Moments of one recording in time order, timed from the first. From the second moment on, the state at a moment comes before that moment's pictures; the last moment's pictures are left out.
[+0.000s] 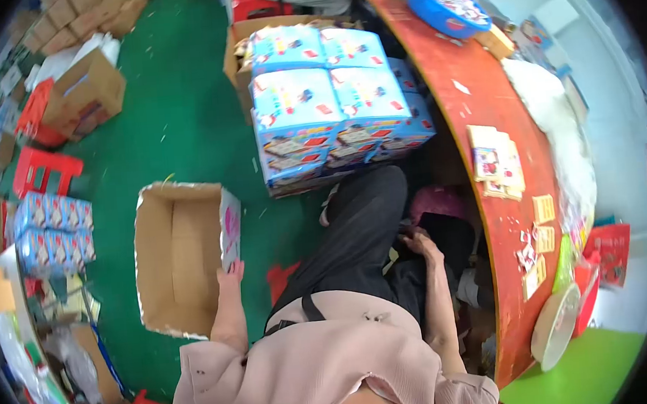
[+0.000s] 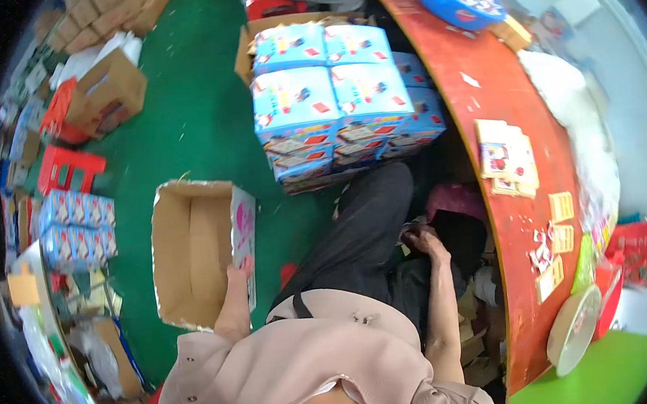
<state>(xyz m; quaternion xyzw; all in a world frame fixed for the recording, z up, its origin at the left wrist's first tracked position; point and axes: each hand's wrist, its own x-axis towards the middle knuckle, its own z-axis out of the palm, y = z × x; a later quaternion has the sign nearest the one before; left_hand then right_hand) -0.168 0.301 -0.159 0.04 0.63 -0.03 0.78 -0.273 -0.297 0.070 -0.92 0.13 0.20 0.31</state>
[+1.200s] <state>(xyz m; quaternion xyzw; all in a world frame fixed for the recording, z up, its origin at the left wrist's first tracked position) -0.121 0.116 -0.038 0.77 -0.06 -0.49 0.40 -0.716 -0.011 -0.053 -0.81 0.51 0.00 0.29</state>
